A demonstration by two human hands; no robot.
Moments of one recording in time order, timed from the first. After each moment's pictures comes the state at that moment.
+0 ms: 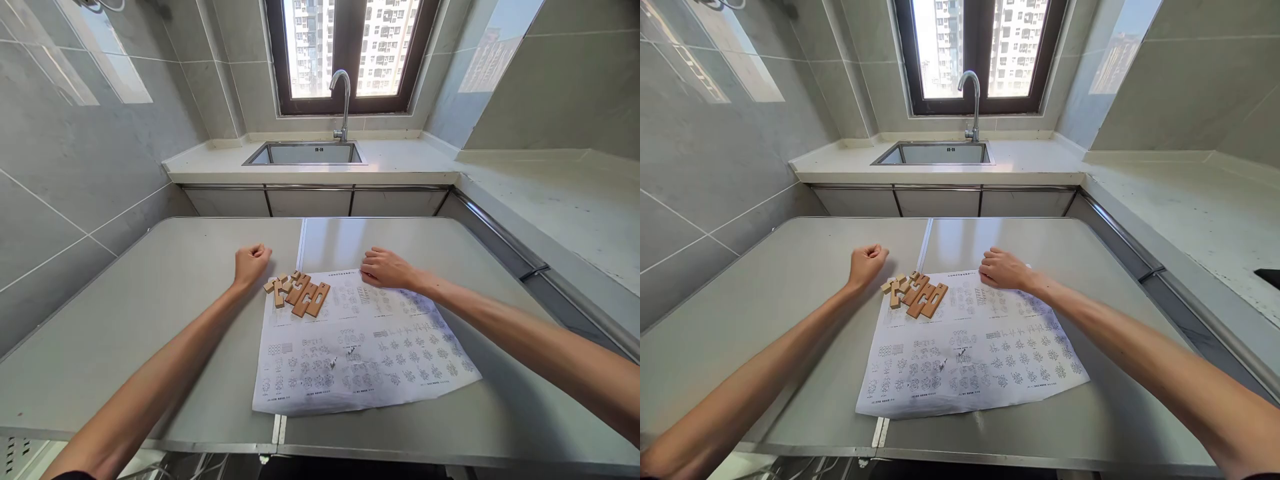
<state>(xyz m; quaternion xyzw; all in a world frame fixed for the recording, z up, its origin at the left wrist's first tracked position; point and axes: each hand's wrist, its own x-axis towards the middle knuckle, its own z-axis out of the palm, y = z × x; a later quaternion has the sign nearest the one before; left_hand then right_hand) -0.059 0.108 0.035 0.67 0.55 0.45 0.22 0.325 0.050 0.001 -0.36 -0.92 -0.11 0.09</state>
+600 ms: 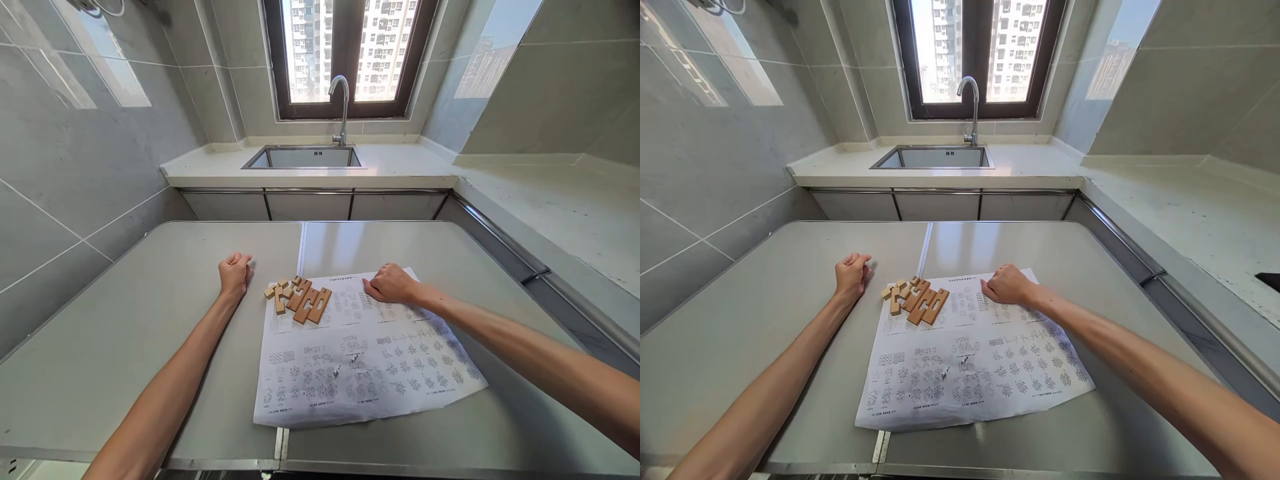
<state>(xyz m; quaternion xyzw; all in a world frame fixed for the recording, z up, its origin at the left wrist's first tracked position) -0.095 0.135 0.009 0.41 0.50 0.64 0.43 0.318 0.032 -0.021 -0.47 -0.88 -0.09 0.05</state>
